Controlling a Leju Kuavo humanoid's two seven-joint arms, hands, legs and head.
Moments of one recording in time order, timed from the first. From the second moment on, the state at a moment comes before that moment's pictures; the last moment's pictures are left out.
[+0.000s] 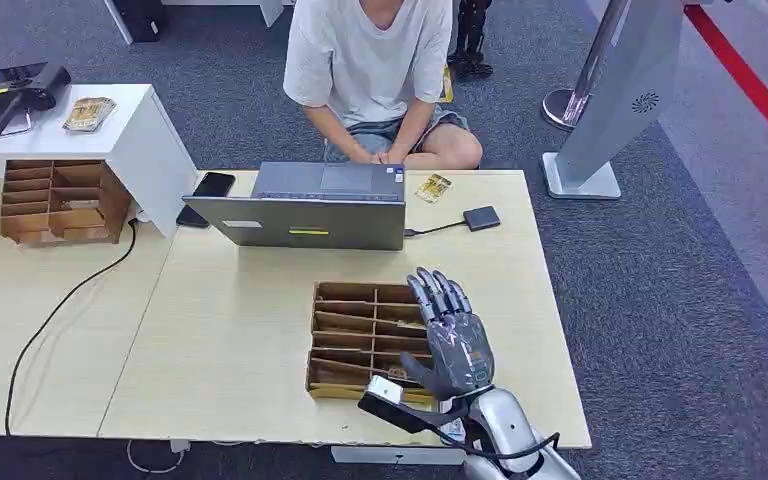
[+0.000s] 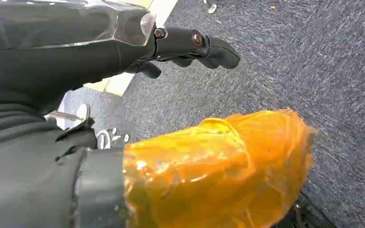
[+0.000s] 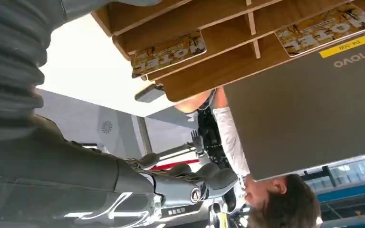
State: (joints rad) left arm -0.11 -0.32 1.32 -0.17 -0.81 0.45 0.09; right arm -0.23 -0.06 0.70 -1.28 1.08 -0.47 0.09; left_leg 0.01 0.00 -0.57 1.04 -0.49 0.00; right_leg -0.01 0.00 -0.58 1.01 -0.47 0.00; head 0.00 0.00
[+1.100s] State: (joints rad) left arm -0.11 -0.32 1.32 -0.17 -0.81 0.45 0.09; right arm -0.23 -0.06 0.70 -1.27 1.08 -0.46 0.09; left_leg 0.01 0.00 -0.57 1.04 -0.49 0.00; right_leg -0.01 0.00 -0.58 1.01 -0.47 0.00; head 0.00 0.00
